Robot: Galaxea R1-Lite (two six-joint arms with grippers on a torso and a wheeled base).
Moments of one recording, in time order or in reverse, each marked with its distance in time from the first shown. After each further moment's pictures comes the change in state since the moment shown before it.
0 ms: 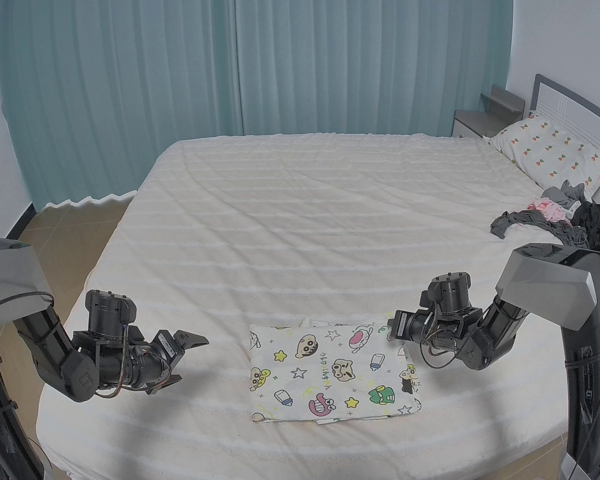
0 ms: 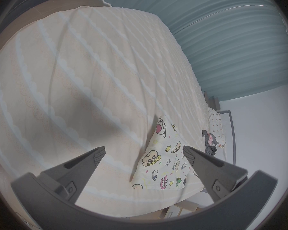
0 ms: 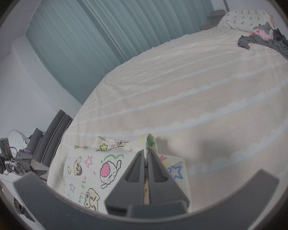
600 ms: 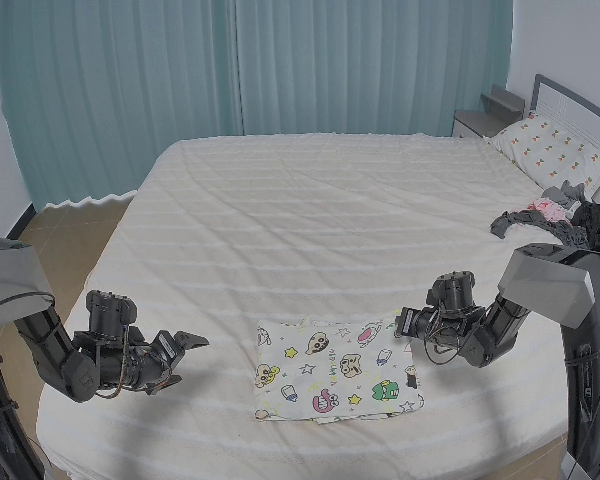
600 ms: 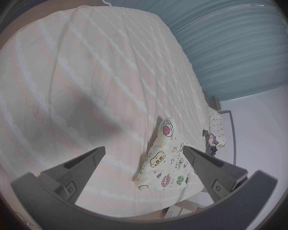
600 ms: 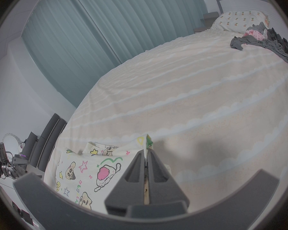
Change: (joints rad) left arm 0.000 0.003 0.000 0.000 0.000 0.000; right arm -0.024 0.017 -0.021 -0.002 -0.034 0.000
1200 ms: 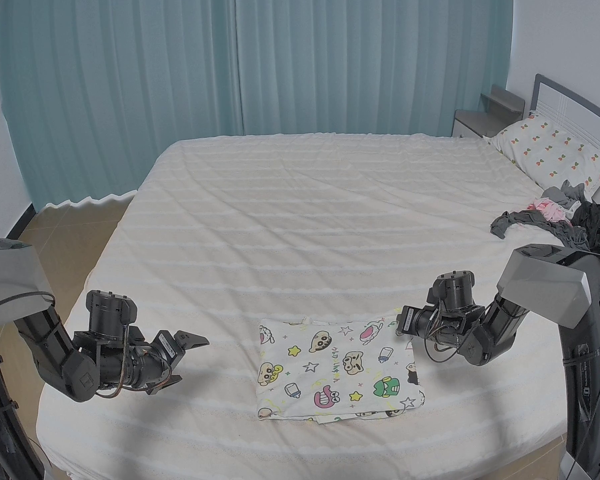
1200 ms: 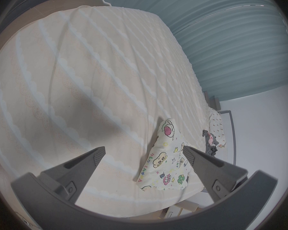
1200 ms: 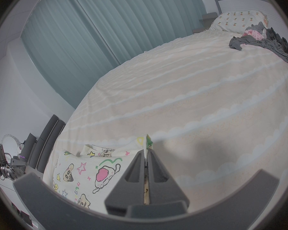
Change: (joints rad) left arm 0.000 0.000 -0.002 0.000 0.000 0.000; right arm -0.012 0.019 -0.024 0.000 -0.005 -0.001
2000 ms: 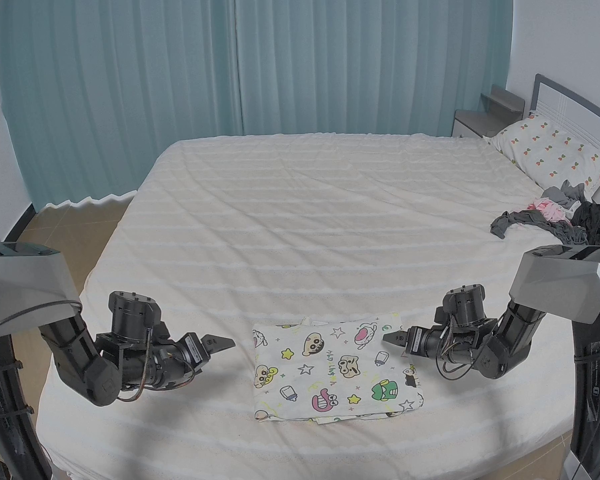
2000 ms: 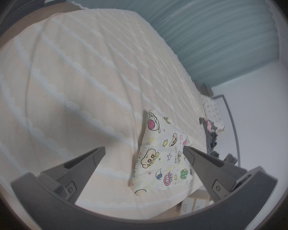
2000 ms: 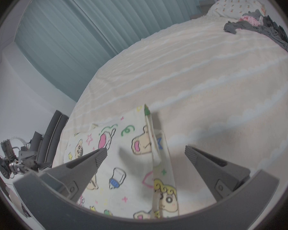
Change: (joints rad) left arm -0.105 0.098 -0.070 -0.089 0.015 0.190; right arm 0.011 -0.095 0.221 0.002 0.103 0.034
